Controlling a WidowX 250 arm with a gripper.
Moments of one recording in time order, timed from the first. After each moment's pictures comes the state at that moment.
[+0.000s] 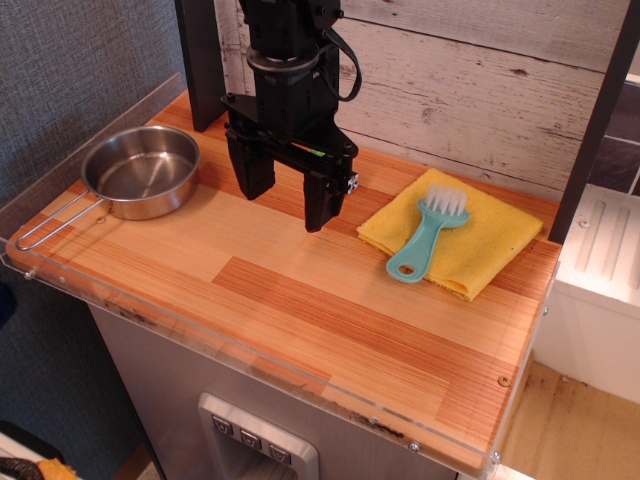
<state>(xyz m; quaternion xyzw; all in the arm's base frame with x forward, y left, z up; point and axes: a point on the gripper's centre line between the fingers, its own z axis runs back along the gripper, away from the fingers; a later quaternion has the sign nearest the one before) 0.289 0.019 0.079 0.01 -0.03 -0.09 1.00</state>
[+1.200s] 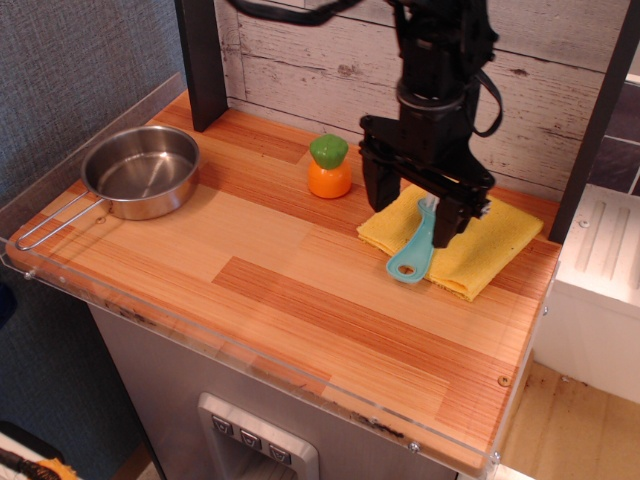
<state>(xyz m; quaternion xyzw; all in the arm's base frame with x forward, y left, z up) 0.347 -0.057 0.049 0.01 -0.07 -0.12 0.99</state>
